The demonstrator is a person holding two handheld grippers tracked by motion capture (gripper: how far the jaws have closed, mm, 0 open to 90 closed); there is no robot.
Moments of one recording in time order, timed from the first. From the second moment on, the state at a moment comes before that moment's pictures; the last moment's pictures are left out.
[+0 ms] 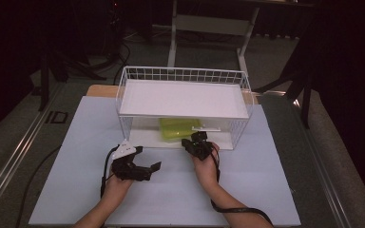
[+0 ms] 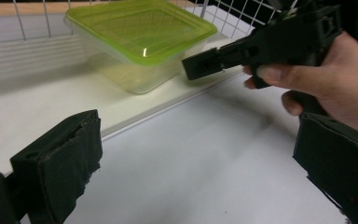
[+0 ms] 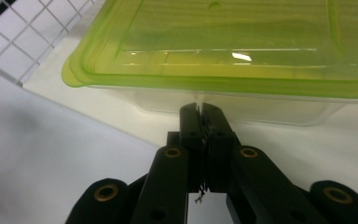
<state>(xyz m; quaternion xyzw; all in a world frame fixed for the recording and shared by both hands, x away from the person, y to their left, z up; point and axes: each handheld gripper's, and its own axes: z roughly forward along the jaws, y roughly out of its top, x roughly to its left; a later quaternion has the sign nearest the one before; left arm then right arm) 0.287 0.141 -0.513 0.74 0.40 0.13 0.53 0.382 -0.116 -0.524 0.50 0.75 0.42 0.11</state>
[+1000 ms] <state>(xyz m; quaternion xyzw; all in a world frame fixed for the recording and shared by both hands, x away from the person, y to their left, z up) 0.284 0.139 -0.512 0.75 0.39 0.13 0.53 0.389 -0.092 -0.520 0.49 0.75 0.43 0.11</state>
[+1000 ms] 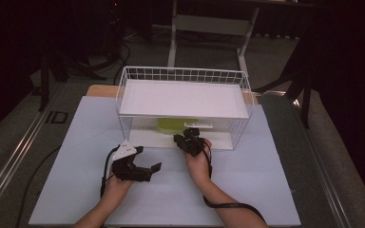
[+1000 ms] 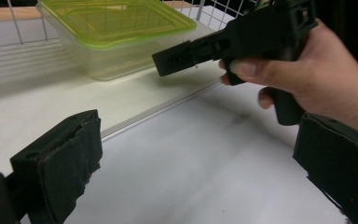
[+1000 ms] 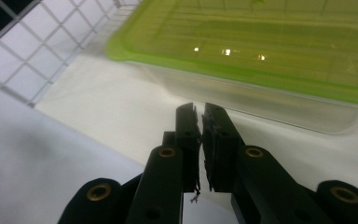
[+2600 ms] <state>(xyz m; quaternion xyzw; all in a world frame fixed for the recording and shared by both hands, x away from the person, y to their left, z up) 0.252 0.157 -0.475 0.77 0.30 0.10 0.56 0.298 -0.154 -0.477 0.33 0.80 0.49 0.10</state>
